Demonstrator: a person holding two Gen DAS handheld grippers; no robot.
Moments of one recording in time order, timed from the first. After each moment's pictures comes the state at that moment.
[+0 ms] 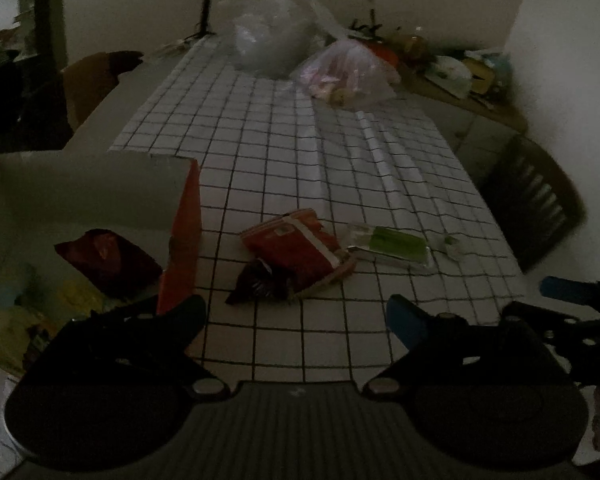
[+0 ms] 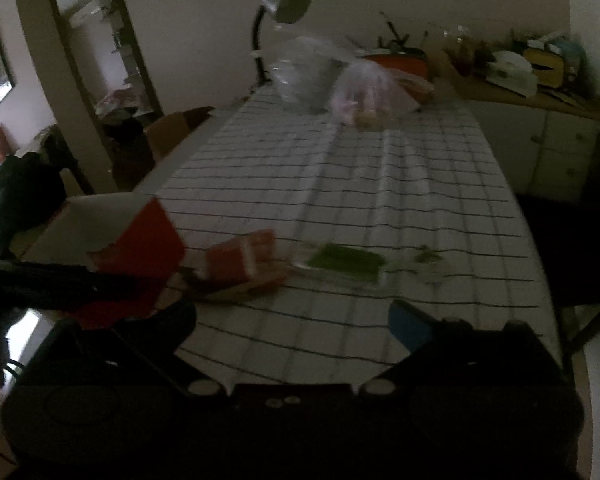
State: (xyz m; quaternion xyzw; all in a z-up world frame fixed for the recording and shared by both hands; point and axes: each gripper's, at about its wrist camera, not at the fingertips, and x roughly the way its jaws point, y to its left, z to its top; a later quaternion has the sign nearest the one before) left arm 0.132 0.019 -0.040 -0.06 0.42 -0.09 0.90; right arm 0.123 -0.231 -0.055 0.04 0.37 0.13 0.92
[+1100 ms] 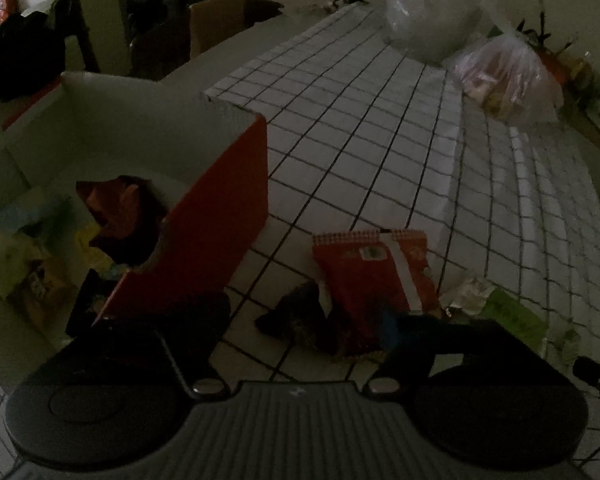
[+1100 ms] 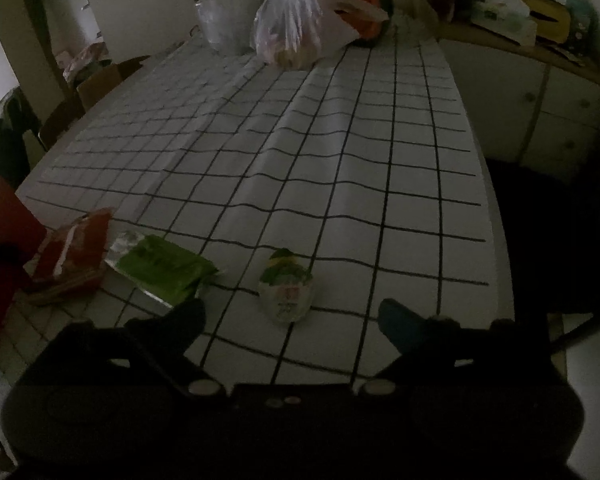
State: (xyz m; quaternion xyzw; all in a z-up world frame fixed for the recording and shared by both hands) left arm 0.213 -0.012 -0.094 -0.12 0.46 0.16 0.87; right arm 0.262 -0.336 -0.146 0.01 0.44 0.12 0.89
